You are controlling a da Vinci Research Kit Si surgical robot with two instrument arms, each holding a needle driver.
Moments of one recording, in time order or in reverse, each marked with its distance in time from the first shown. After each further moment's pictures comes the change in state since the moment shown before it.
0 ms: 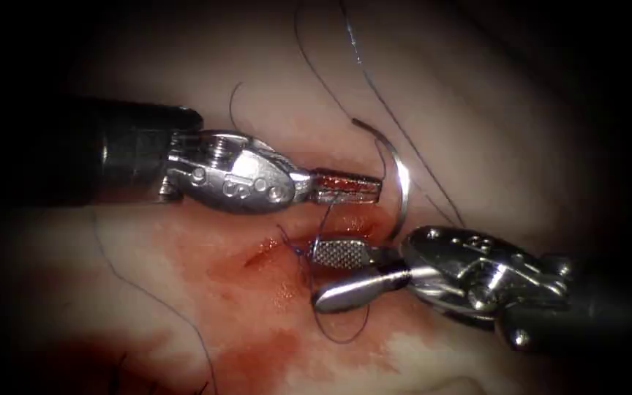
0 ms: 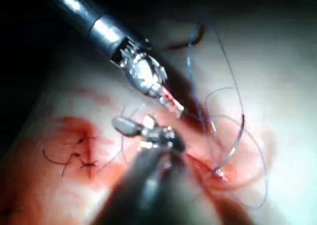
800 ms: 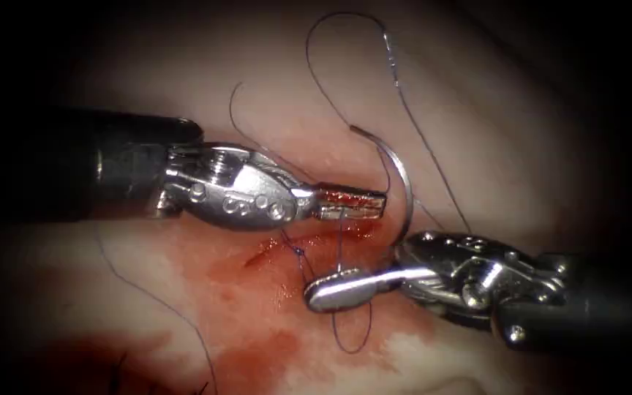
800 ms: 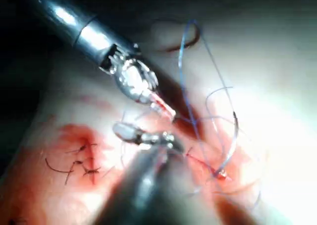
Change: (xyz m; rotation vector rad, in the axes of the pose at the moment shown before) right arm 0.000 -0.001 -0.001 0.064 0.011 0.020; left arm 0.002 0.000 0.000 0.003 0.006 0.007
